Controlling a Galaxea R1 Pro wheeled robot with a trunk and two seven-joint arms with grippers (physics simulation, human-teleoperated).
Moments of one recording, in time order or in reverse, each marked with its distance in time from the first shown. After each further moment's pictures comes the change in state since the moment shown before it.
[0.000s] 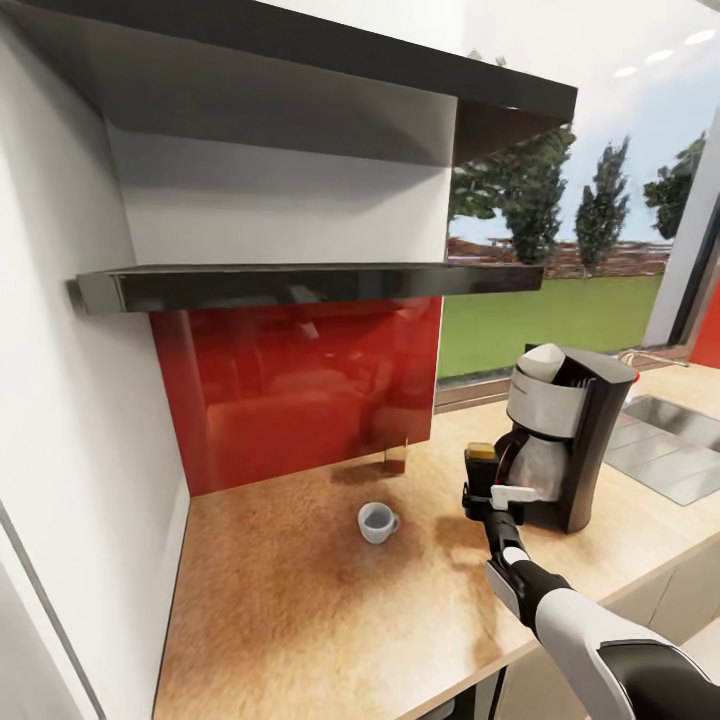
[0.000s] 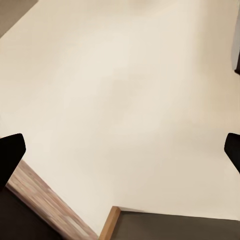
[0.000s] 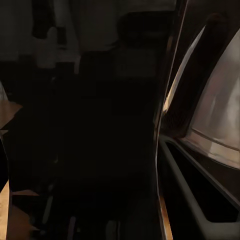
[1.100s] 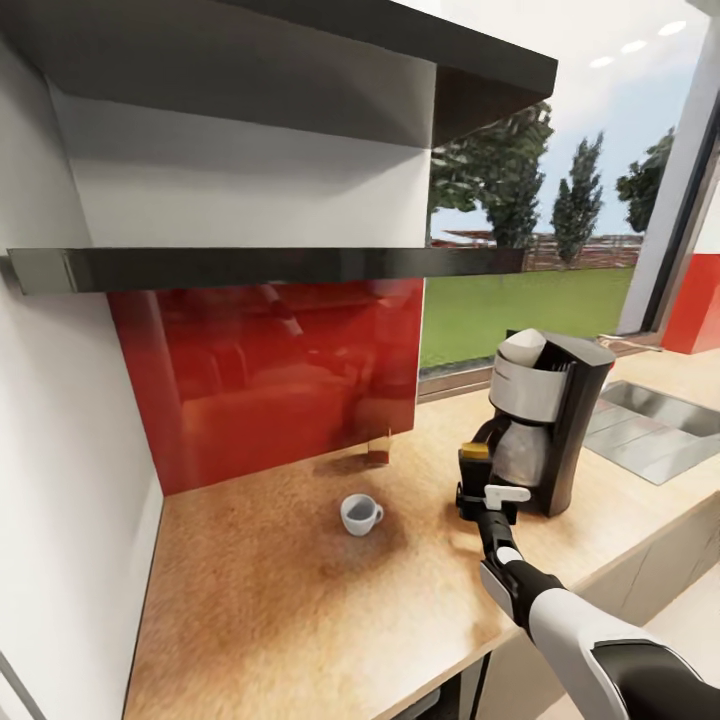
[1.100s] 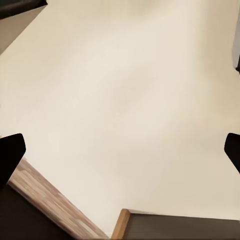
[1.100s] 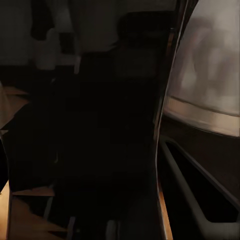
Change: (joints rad) left arm 0.000 -0.001 0.001 0.000 0.000 0.006 0.000; right arm 0.000 0.020 -0.001 -0.001 0.001 0.001 0.001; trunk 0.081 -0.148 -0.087
